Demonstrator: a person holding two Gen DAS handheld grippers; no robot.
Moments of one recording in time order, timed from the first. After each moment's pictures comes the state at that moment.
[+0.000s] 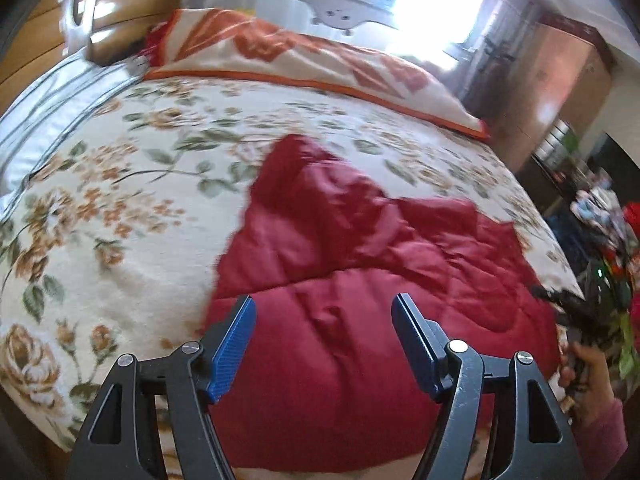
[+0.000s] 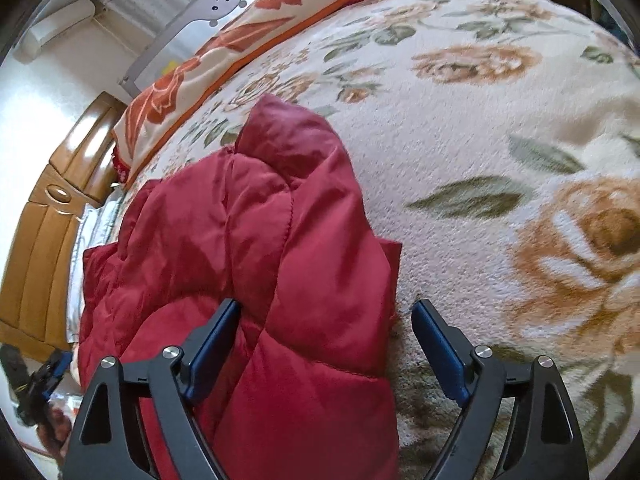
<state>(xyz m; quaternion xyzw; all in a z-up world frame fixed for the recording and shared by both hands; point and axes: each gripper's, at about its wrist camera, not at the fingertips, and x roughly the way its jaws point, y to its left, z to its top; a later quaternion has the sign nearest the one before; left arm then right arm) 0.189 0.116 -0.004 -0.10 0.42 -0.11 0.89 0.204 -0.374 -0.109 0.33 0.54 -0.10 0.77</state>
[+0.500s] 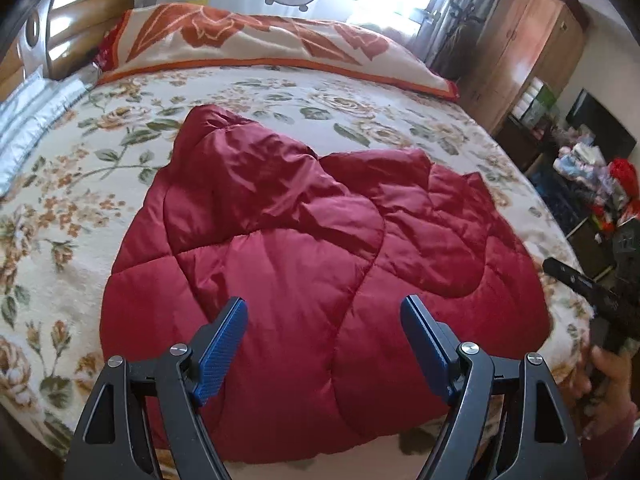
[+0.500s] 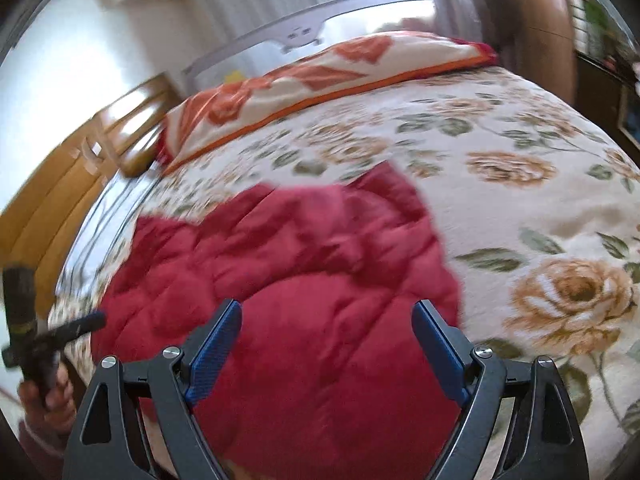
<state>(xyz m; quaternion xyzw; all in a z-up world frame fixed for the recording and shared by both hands) 0.185 0.058 -0.007 -0.06 0.45 -0.14 0.88 0.188 -0.291 -0.016 0.20 0.49 -0.04 0.85</state>
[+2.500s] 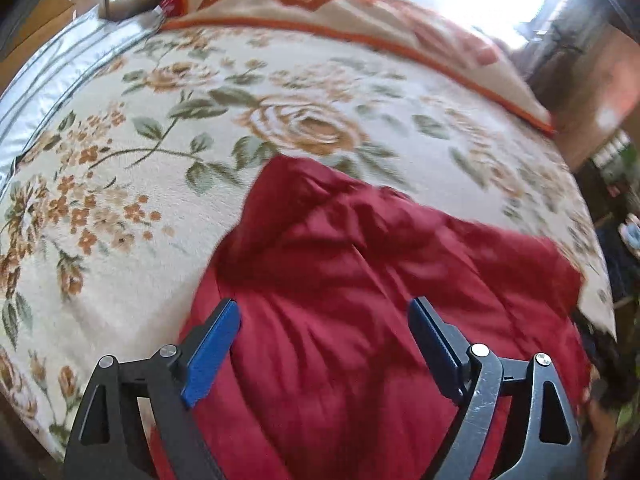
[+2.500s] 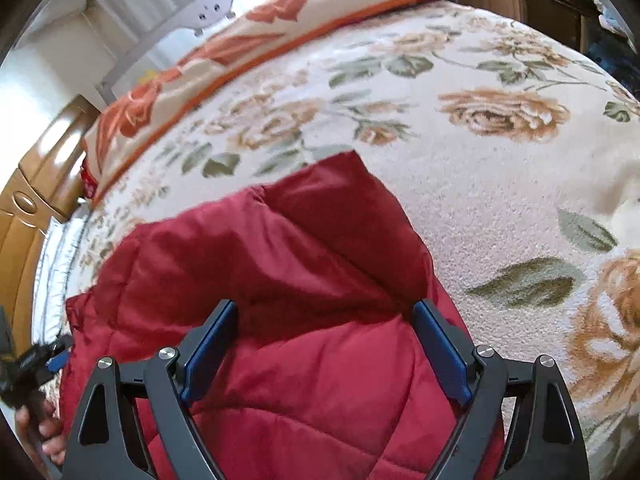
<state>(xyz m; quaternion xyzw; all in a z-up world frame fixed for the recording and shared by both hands) 0.350 0.091 -0.080 -0.12 0.50 -0.03 0.85 0.276 -0.353 -0.117 0.28 0.53 -0.16 0.79</state>
